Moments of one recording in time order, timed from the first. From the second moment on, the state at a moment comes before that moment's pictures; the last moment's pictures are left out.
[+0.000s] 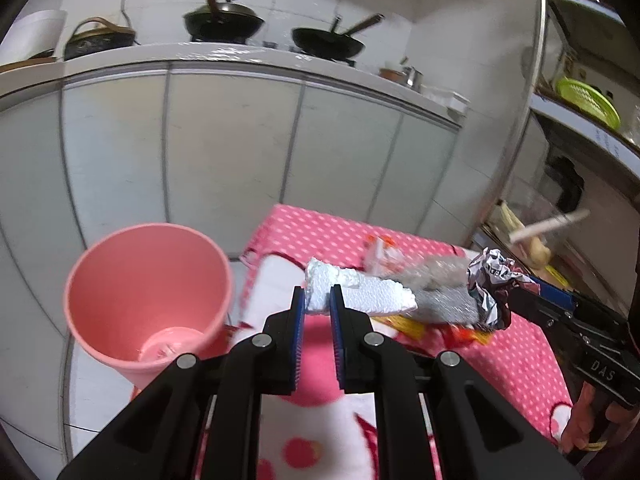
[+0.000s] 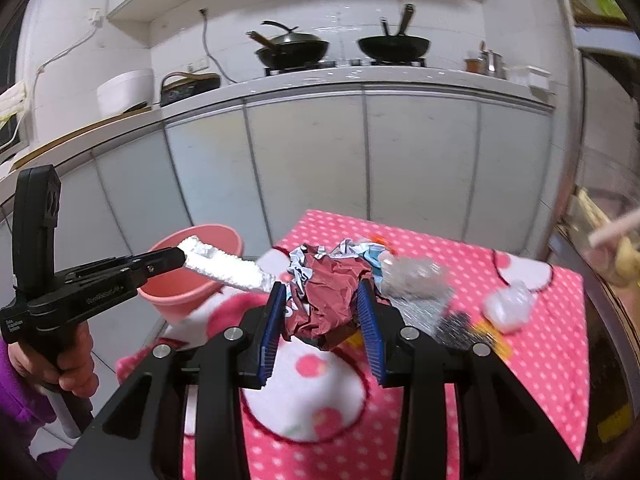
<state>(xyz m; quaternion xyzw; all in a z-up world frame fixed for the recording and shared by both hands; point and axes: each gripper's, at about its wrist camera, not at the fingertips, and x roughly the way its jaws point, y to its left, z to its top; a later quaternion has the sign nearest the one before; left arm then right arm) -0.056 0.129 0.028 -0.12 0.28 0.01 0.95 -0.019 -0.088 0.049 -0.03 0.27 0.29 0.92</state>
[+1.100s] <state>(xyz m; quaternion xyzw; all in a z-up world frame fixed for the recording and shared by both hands) -0.061 0.277 -0.035 -0.12 0.32 0.21 0.91 0.054 0.138 -0.007 -0.09 0.35 0.44 0.82</state>
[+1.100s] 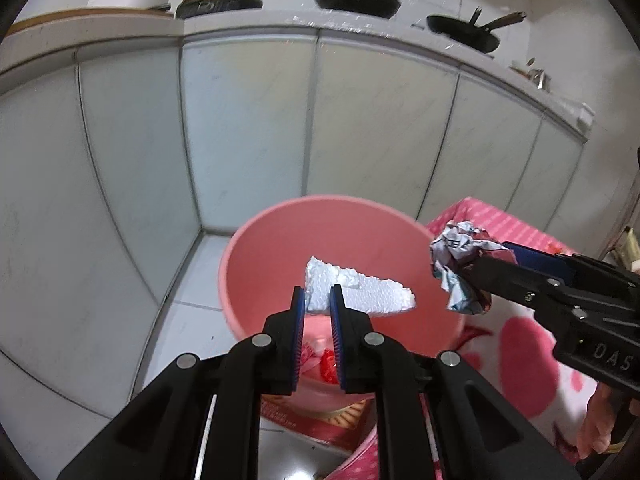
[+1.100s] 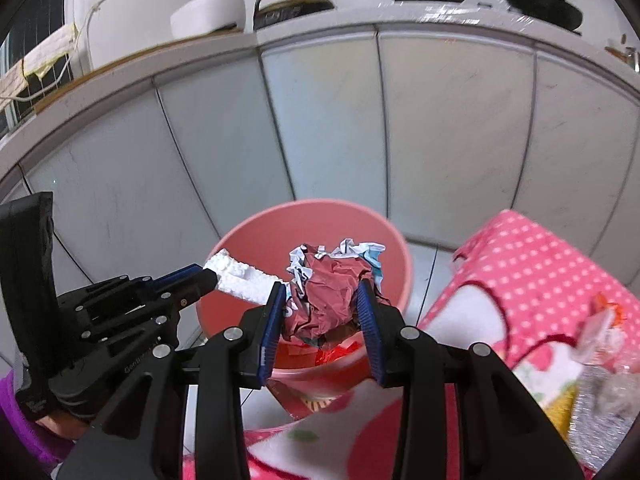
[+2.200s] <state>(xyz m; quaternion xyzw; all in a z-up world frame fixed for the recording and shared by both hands) -0.064 0.296 -0.045 -0.19 0.34 0.23 0.89 0.057 0.140 -0.020 -0.06 0.37 0.43 0.82</state>
